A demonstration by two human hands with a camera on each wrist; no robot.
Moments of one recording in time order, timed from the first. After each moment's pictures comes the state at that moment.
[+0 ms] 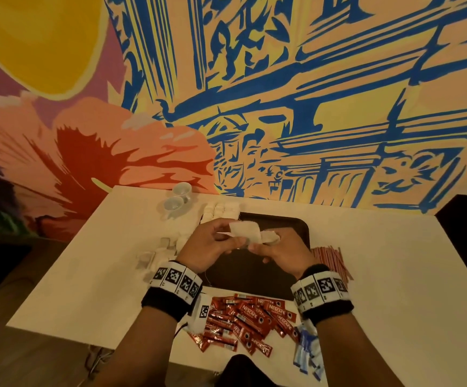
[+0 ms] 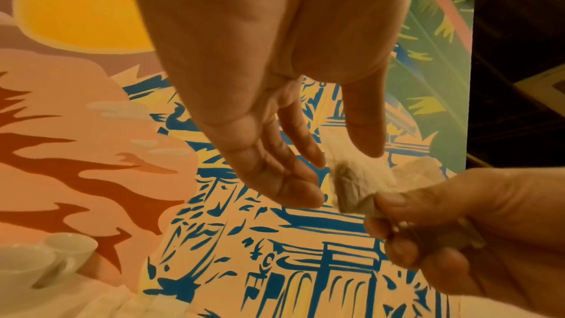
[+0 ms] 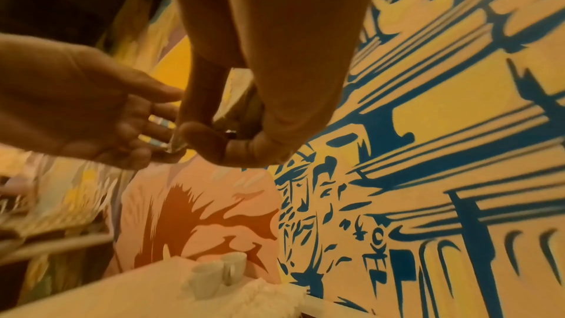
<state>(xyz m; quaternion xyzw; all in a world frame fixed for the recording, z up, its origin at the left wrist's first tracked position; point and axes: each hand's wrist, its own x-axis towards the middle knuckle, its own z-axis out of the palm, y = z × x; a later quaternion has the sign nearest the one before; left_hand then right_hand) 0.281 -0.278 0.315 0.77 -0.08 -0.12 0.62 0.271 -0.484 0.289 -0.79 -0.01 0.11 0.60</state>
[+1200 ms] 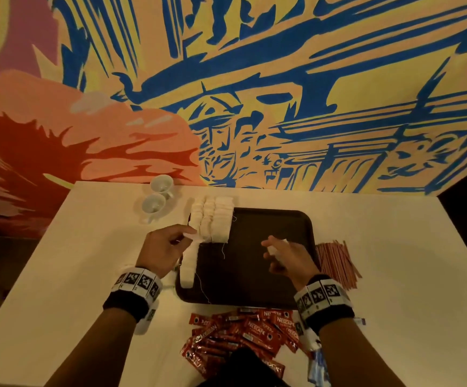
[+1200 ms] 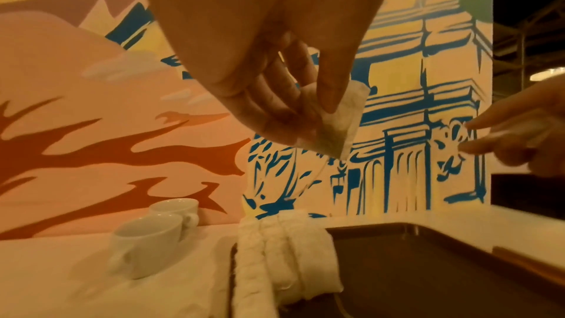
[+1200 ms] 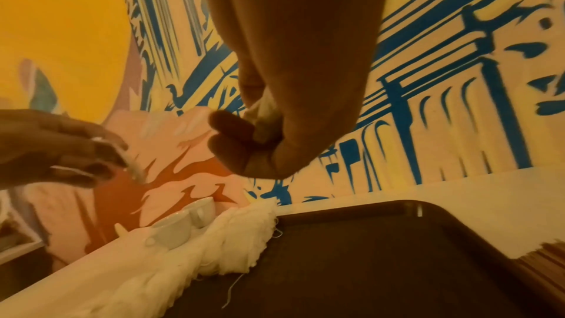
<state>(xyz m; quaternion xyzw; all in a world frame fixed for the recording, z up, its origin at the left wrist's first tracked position) 0.400 -0.184 0.225 0.89 -0.05 -0.06 0.46 0.343 -0.481 0.221 -0.65 0.30 0.19 0.68</state>
